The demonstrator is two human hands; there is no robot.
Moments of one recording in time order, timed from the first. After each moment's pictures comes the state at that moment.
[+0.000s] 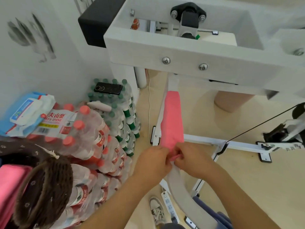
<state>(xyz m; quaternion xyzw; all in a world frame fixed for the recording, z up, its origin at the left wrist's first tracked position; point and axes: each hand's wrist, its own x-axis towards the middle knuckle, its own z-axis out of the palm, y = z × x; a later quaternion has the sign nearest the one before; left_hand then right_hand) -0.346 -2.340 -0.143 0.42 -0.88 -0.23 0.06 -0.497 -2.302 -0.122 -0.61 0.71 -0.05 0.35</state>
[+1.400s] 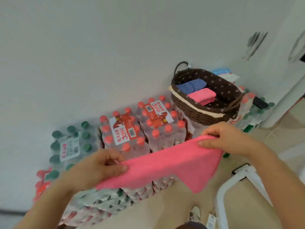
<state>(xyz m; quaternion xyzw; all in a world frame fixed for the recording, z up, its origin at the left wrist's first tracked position) 0.042 -1.896 0.002 0.72 -0.47 -0.44 0.27 -0.208 -2.164 -0.007 -0.85 0.28 -0.01 0.44</state>
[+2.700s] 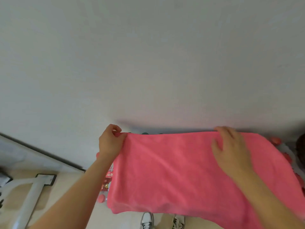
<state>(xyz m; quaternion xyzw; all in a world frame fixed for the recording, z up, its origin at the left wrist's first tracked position) 0.333 -1.845 -0.122 0.91 0.03 -0.07 0.41 0.141 -2.131 -0.105 -0.94 0.26 -0.18 0.13</state>
